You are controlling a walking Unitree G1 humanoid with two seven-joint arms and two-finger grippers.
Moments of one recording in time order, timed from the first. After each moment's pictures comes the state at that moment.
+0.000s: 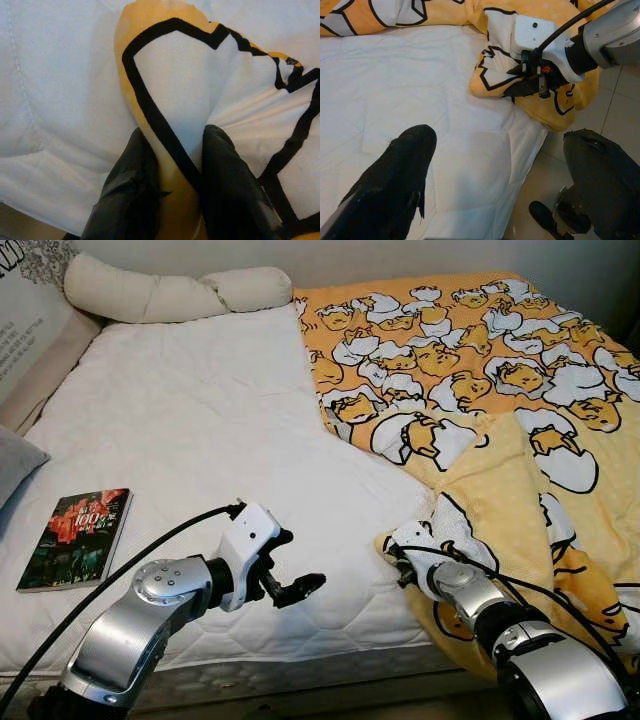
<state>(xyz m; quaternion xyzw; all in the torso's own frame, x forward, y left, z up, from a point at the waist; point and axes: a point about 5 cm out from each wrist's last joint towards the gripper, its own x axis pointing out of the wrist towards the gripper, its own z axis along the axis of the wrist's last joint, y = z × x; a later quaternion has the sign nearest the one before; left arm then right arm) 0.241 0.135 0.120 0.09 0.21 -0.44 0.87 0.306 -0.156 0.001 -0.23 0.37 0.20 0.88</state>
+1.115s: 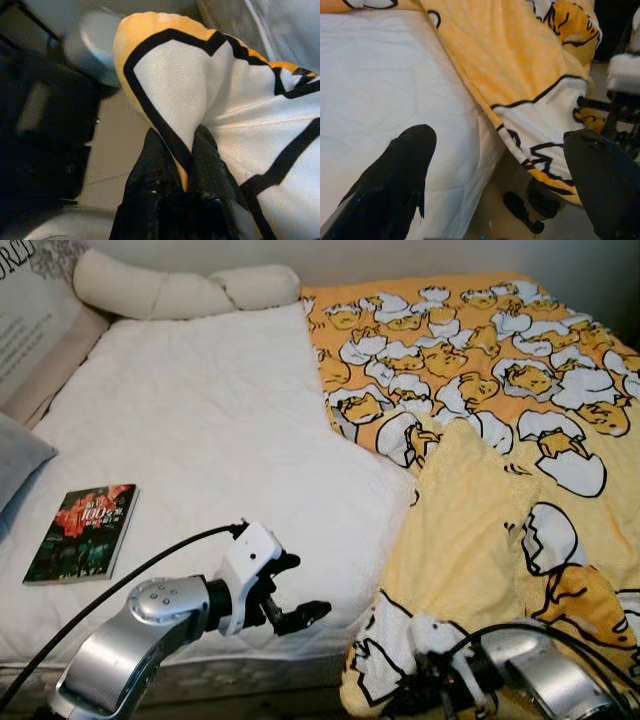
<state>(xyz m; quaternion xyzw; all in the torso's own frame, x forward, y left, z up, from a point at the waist) 0.221 0.131 0.117 0.07 0.23 -0.48 0.84 0.191 -0.163 0.016 -0.06 0.38 0.66 0.64</state>
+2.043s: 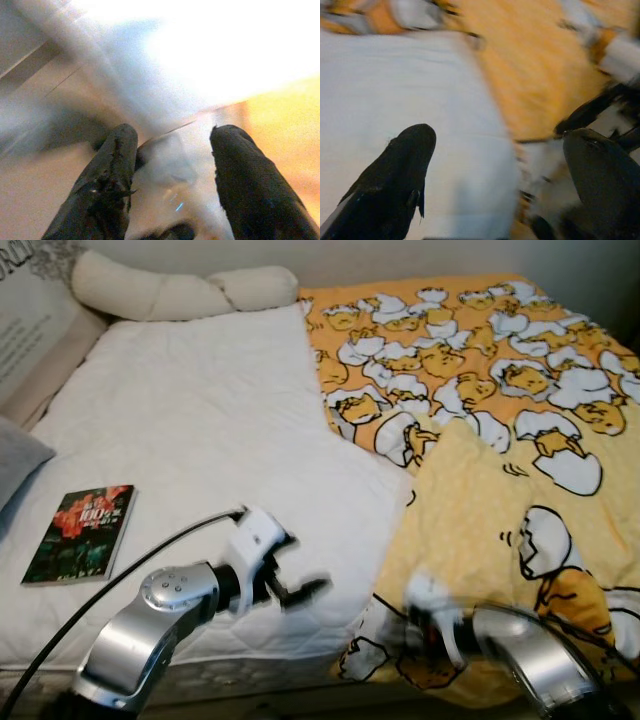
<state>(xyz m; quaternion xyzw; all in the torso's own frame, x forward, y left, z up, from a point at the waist) 0.246 0.135 0.113 0.07 0.19 -0.39 0.90 0.244 -0.163 0.023 -0.08 0.34 0.42 0.84</state>
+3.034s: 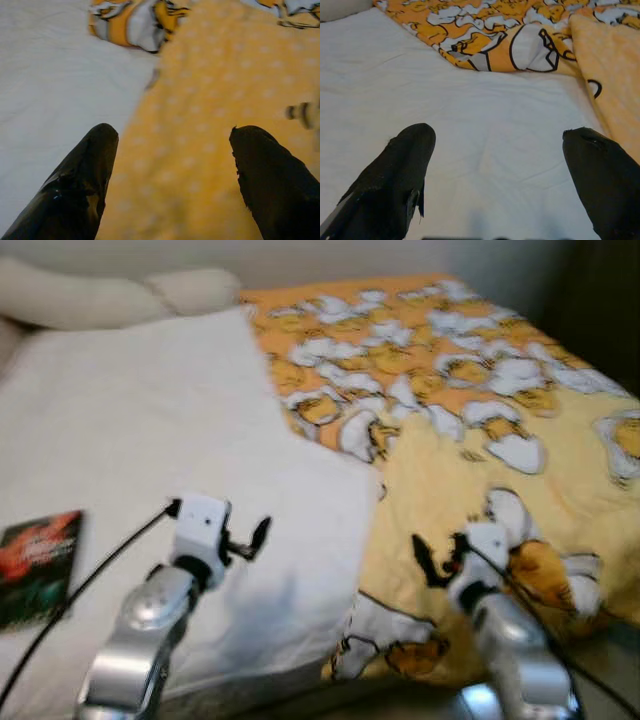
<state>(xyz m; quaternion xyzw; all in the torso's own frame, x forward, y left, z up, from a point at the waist) 0.252 0.170 0.108 0.08 0.12 -0.14 0.98 0.251 -0.161 0.052 0.05 0.16 0.09 0.98</state>
